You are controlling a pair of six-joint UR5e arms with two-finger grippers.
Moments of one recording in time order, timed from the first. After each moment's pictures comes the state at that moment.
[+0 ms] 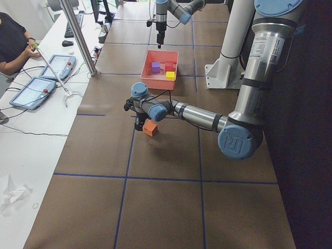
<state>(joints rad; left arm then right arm) -0.99 -1.75 -1.59 -1.95 -2.24 -0.32 0.71 -1.01 1.81 -1.44 2.12 1.34</state>
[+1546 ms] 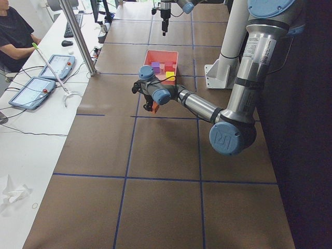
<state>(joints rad) -0.89 -1.86 -1.77 -1.88 -2.28 -0.60 0.81 -1.32 2.04 -1.45 2.19 1.19</state>
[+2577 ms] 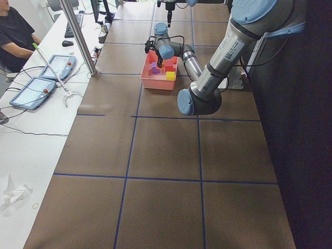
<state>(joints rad) -0.59 -2.34 -1.59 -1.75 -2.00 -1.13 0.88 -1.52 2.13 -1.44 2.19 1.00</state>
